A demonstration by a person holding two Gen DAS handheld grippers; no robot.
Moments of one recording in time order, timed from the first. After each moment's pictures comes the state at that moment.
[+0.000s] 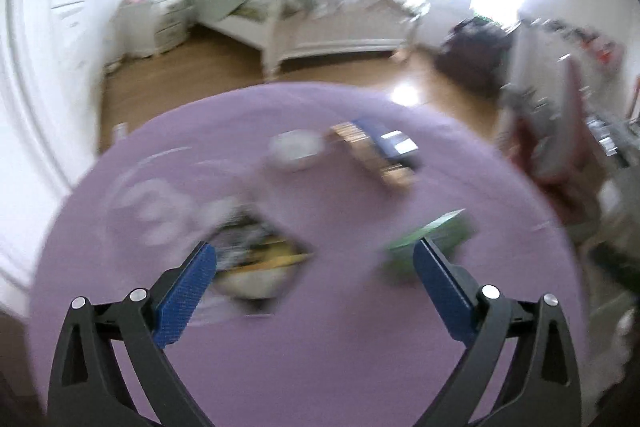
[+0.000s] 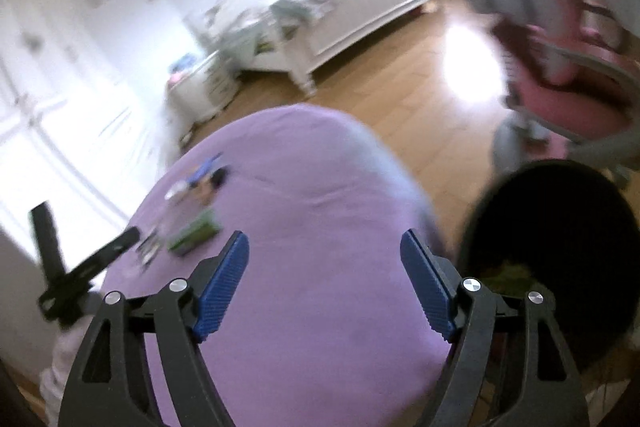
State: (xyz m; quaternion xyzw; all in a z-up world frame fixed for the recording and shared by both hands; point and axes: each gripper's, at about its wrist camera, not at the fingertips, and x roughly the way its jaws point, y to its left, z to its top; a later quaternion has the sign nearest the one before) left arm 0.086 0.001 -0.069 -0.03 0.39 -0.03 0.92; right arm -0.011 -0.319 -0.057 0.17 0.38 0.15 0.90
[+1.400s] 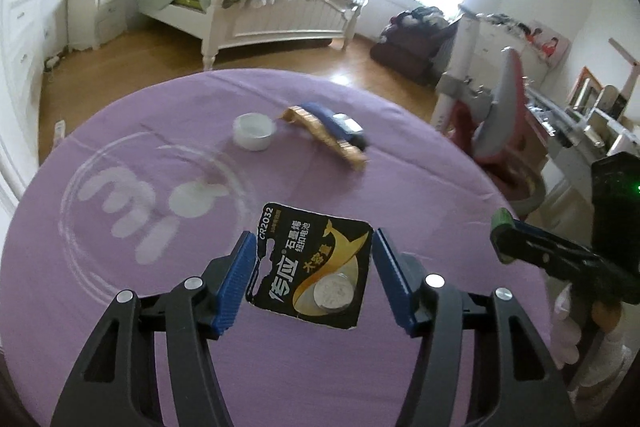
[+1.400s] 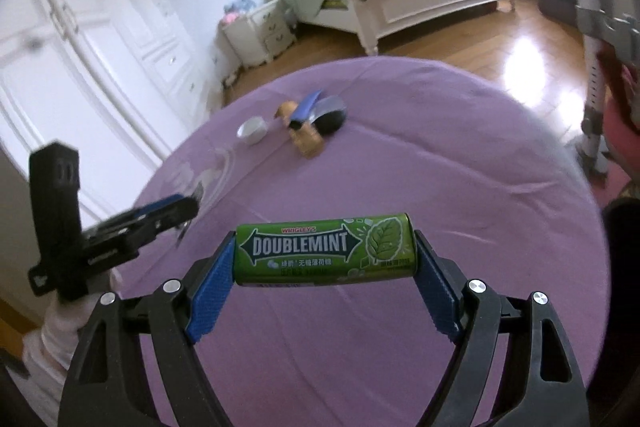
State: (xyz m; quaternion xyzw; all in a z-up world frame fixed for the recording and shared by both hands) left arm 0.077 0.012 -0.068 -0.07 0.39 -0.18 0.90; right arm 0.005 -0.227 -0.059 0.11 0.40 0.20 0.89
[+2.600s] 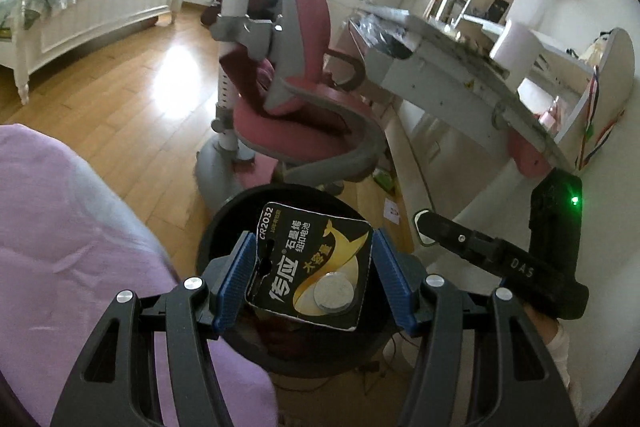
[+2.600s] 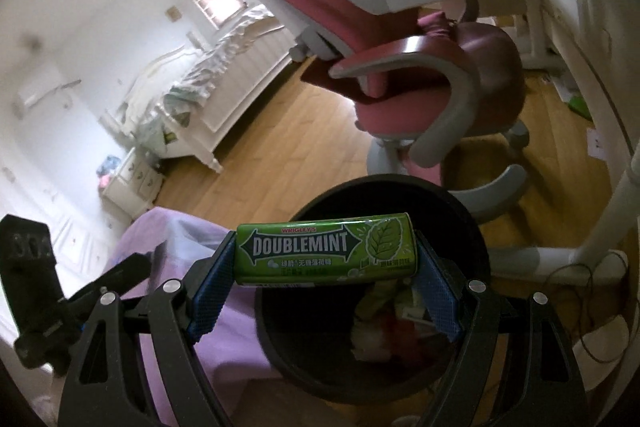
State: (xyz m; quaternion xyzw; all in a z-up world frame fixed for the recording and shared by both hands) left arm 0.070 -0.341 -0.070 -0.01 0.40 -0.43 0.81; right arm -0.106 -0.575 -0.096 0.31 0.31 -0.07 0.90
